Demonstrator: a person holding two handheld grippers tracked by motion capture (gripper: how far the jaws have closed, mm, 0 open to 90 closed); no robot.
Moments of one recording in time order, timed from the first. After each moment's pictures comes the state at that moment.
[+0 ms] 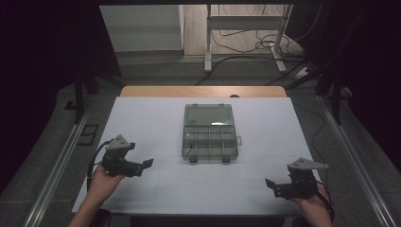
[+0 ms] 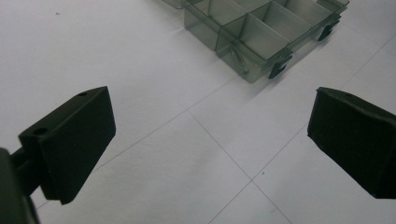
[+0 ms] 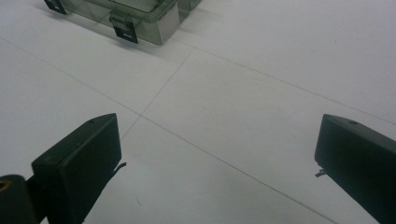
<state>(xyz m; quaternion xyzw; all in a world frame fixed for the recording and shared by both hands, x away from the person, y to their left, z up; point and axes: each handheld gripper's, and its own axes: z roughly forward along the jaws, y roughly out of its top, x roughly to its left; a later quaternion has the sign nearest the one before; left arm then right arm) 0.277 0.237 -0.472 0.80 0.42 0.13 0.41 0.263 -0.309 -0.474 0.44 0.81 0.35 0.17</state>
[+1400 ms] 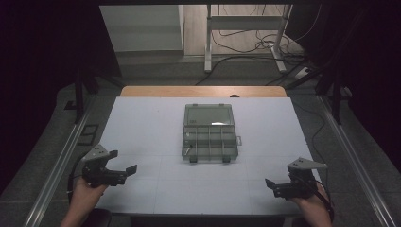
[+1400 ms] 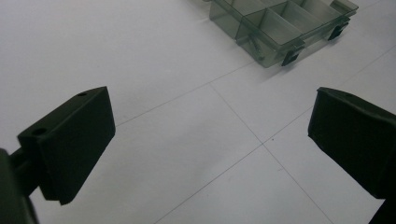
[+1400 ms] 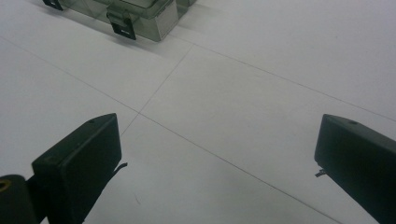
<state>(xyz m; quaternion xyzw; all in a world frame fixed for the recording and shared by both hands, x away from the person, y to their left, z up) 0.242 0.276 -0.476 0.77 0.46 0.15 0.43 0.264 -0.308 -0.475 0.44 0.81 0.34 0.17</state>
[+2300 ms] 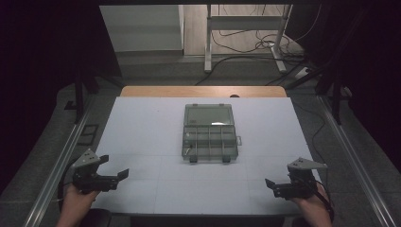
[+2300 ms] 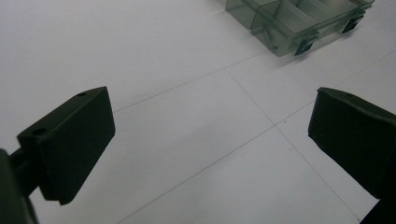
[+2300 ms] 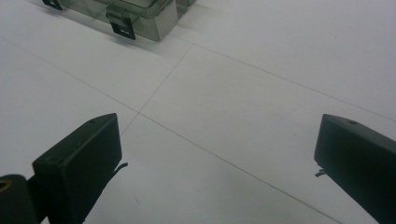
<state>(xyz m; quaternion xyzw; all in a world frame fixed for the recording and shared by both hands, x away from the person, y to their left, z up) 0.224 0.293 -0.480 0.76 0.48 0.16 0.42 0.264 -0.308 -0.475 0.44 0.81 0.34 0.17</state>
